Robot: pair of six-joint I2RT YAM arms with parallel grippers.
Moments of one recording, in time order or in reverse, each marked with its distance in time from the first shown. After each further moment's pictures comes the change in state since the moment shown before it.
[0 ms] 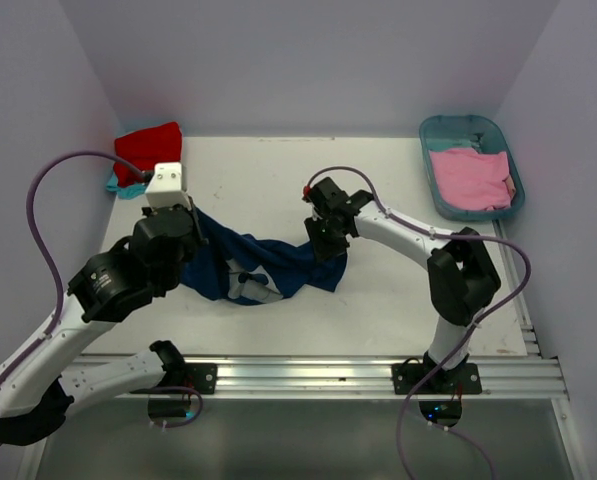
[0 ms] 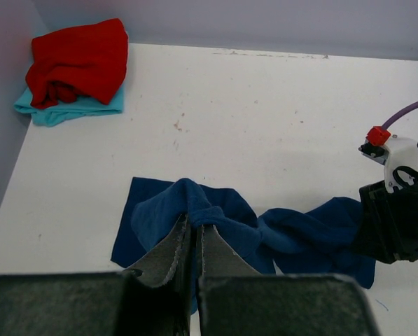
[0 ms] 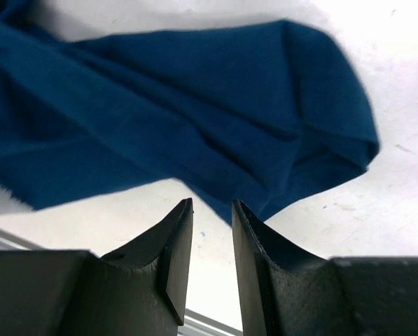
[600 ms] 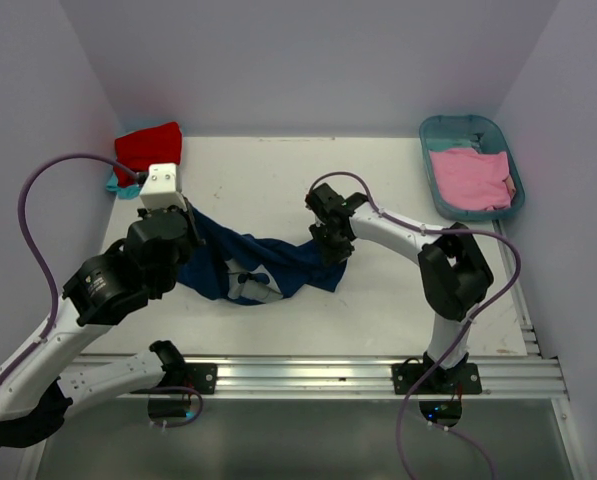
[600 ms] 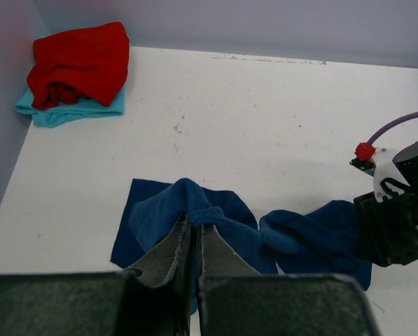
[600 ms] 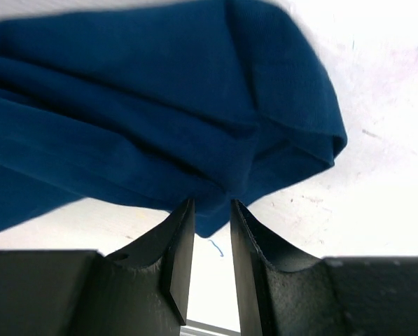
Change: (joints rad) left arm 0.000 -0.022 0.000 -0.002 -0.003 -0.003; right arm -0.006 0.068 0.024 -0.049 0.111 -0.028
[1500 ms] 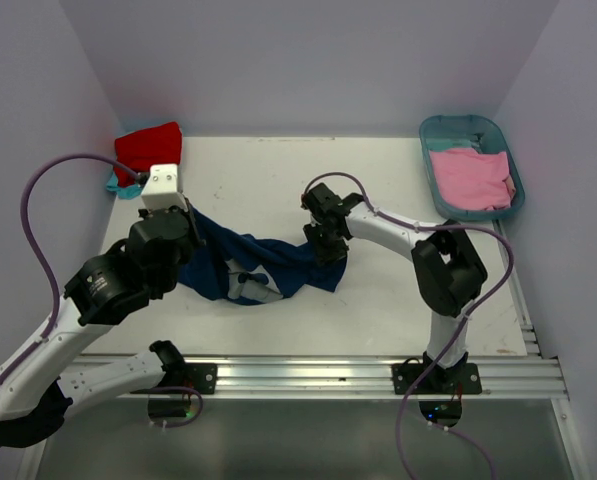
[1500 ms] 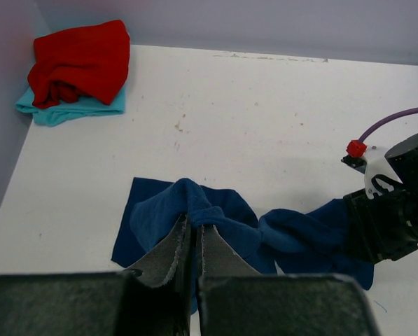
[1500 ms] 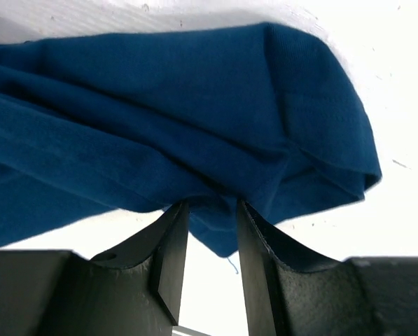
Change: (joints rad) left arm 0.000 0.000 -0.006 0.000 -0.001 0.000; right arm 0.000 0.031 -0.007 0.042 -0.056 -0.002
